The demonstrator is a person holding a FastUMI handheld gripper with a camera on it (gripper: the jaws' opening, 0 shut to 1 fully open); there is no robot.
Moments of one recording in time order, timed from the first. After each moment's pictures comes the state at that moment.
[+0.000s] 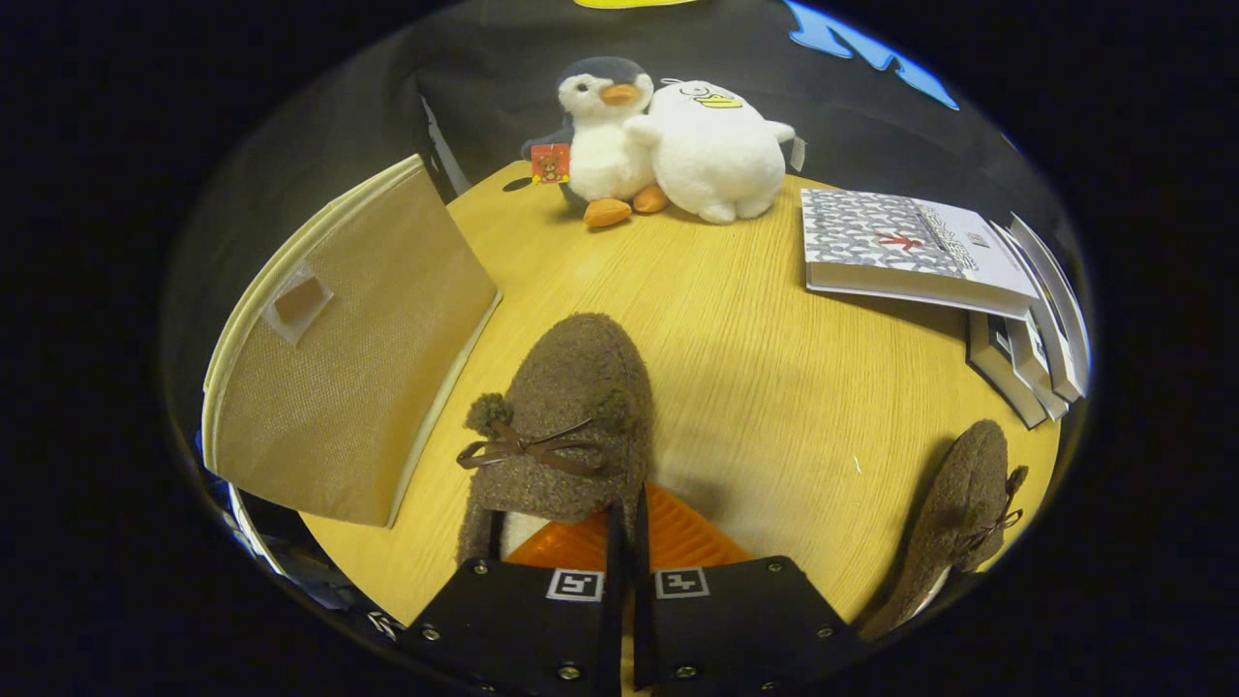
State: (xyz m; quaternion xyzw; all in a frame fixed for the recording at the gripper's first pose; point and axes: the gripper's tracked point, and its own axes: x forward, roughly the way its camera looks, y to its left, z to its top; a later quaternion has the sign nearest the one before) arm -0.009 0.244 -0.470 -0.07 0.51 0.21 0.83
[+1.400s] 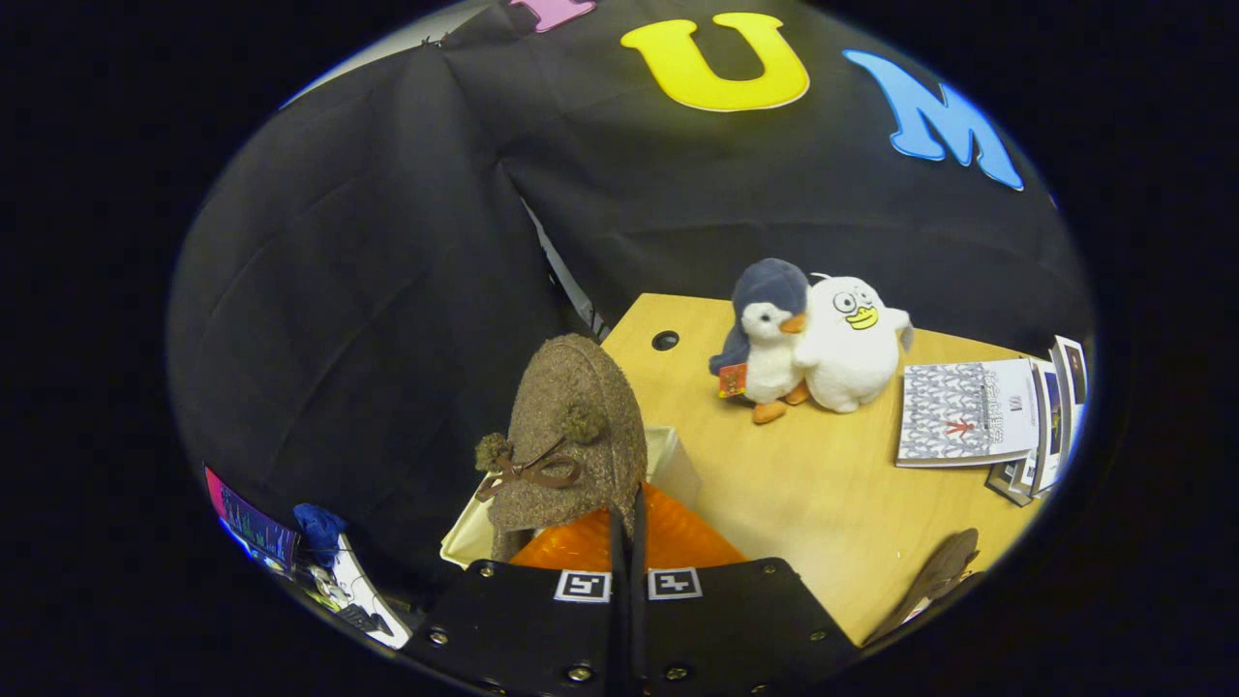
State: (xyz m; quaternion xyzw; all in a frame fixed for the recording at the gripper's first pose) arm 0.021 0.428 -0.239 0.02 0.43 0.33 0.84
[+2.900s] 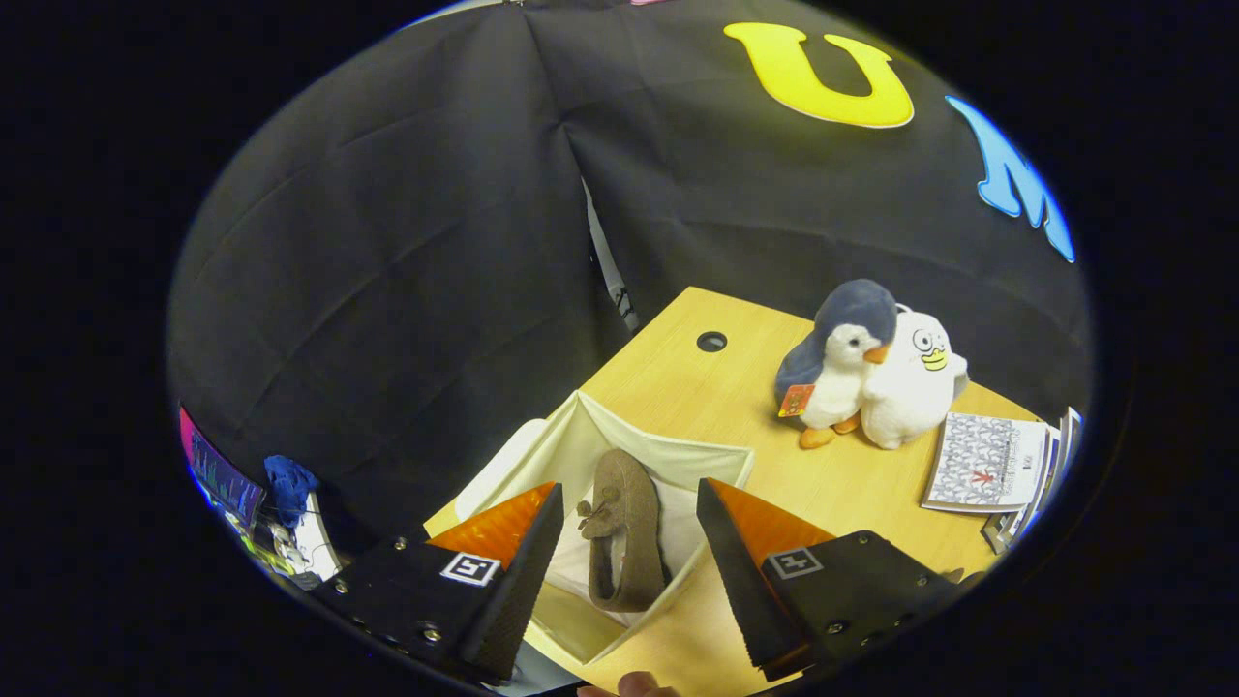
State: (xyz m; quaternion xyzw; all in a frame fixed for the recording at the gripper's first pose) arm 0.013 0.467 -0.240 -0.05 0.40 0.36 0.84
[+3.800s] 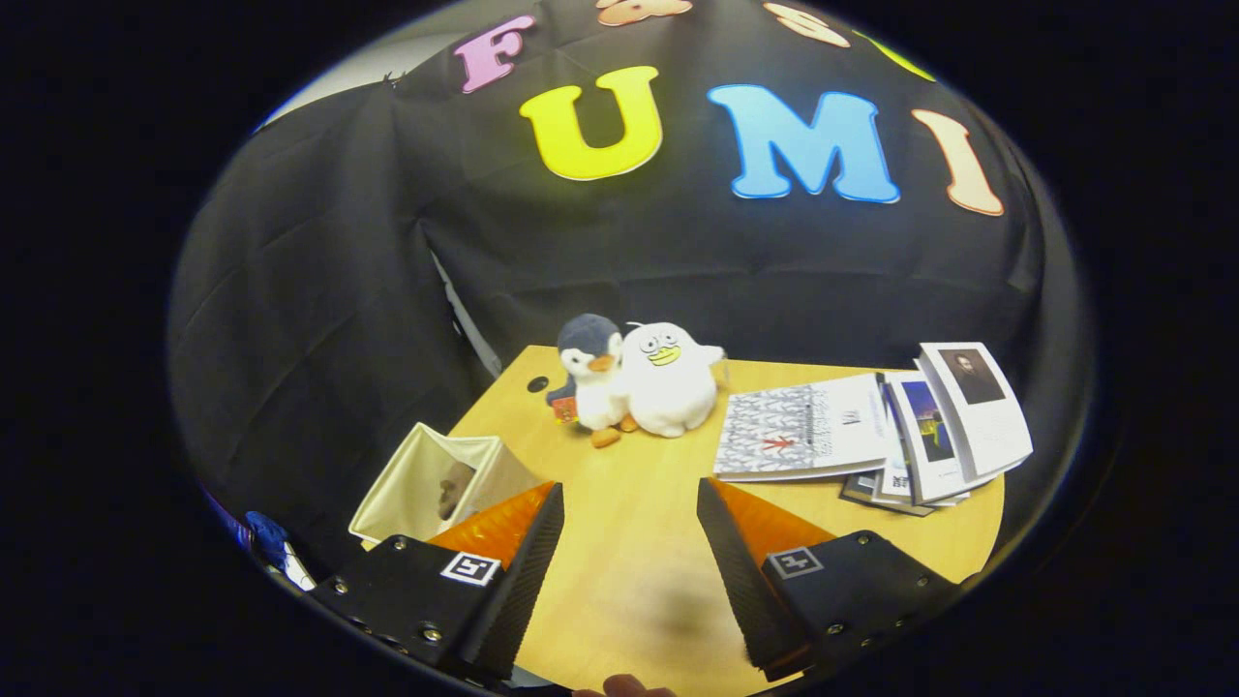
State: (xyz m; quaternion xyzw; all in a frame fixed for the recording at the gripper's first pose) arm 0.044 0.174 -0.216 0.02 0.36 0.19 0.91
